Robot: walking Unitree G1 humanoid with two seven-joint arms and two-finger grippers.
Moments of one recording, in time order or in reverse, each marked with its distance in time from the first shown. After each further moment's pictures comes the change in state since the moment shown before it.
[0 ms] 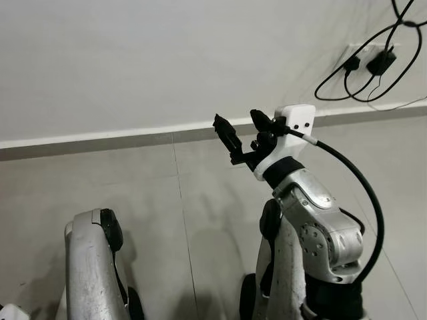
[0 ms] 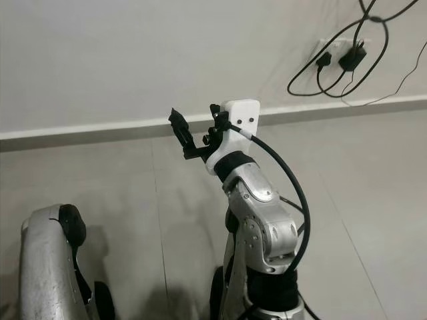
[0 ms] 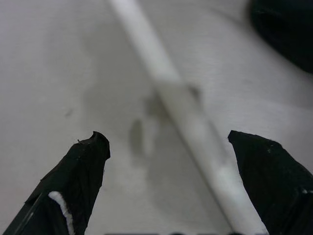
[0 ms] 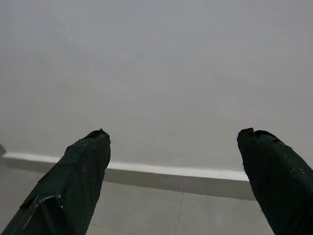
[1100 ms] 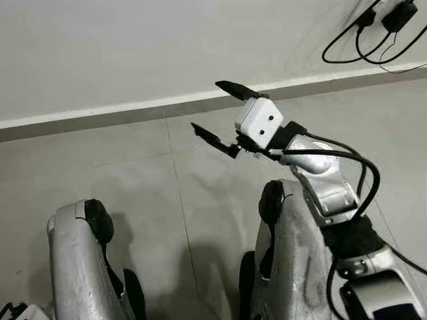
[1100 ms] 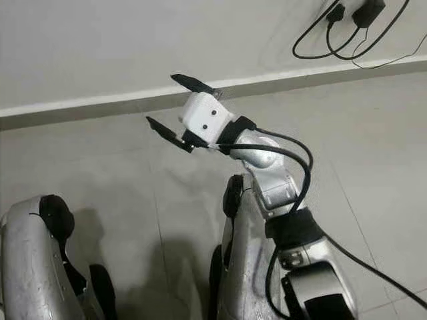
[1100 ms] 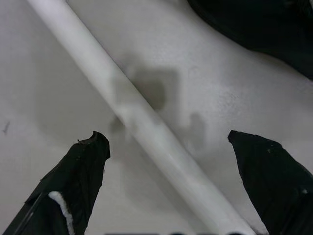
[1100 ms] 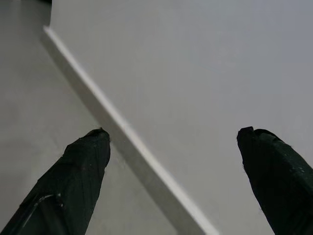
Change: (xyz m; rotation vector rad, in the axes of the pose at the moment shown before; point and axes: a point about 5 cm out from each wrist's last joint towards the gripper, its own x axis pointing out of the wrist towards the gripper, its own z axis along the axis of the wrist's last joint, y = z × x) left arm 0.004 -0.015 0.006 0.047 -0.036 -0.086; right arm 0.037 -0.029 0.007 -0.754 -0.092 0.449
